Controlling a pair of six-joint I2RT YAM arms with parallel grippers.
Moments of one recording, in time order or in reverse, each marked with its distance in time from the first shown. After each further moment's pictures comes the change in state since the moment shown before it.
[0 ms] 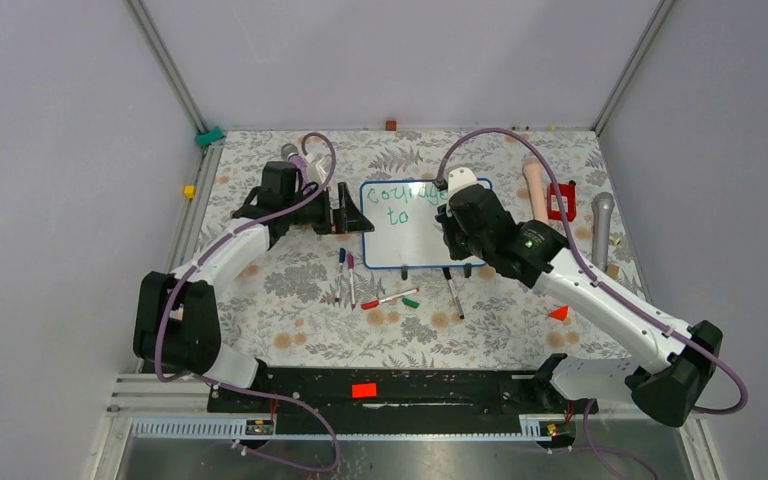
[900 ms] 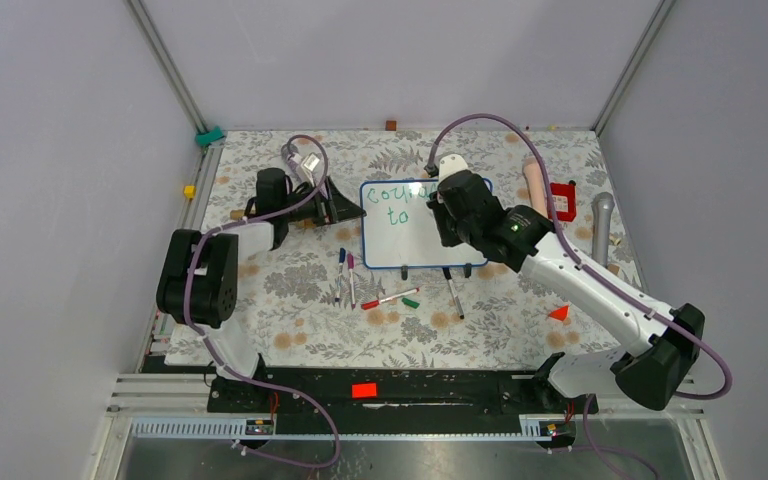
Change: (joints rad) left arm 0.124 0.275 -0.137 0.723 0.164 -0.243; right arm -0.014 0.106 0.097 0.000 0.025 0.001
